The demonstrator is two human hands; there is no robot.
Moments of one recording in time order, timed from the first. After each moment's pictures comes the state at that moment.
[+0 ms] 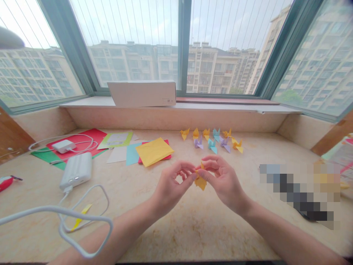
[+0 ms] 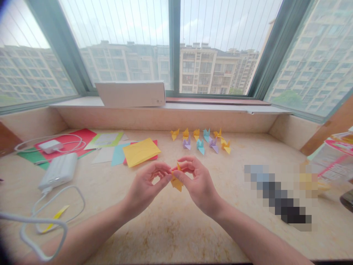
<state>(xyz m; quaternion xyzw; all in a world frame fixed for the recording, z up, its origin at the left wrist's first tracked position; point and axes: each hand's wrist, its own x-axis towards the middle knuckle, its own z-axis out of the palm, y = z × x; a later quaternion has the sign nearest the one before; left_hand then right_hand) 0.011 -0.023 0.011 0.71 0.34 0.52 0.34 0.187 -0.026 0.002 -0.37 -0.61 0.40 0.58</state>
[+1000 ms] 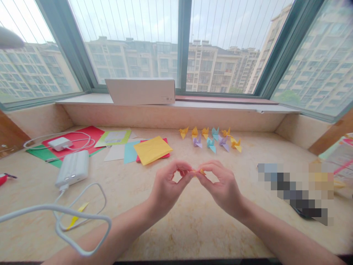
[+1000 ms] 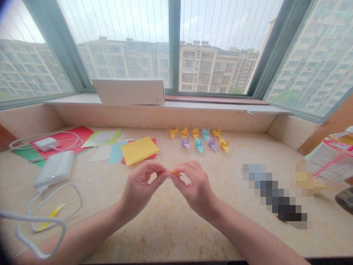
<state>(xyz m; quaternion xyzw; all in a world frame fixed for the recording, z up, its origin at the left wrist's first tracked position) 0.013 -0.028 0.011 0.70 0.32 0.58 0.28 0.191 -0.035 0.010 -0.36 -0.75 0.11 0.54</state>
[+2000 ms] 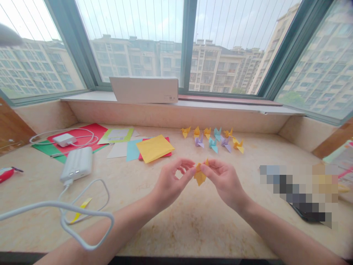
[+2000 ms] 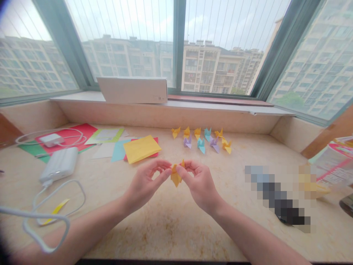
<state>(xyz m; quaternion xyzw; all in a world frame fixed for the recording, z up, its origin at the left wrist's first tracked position) 0.009 -0.020 0.008 0.71 0.37 0.50 0.33 0.188 -0.029 0.008 -0.41 -0.58 0.46 0.54</state>
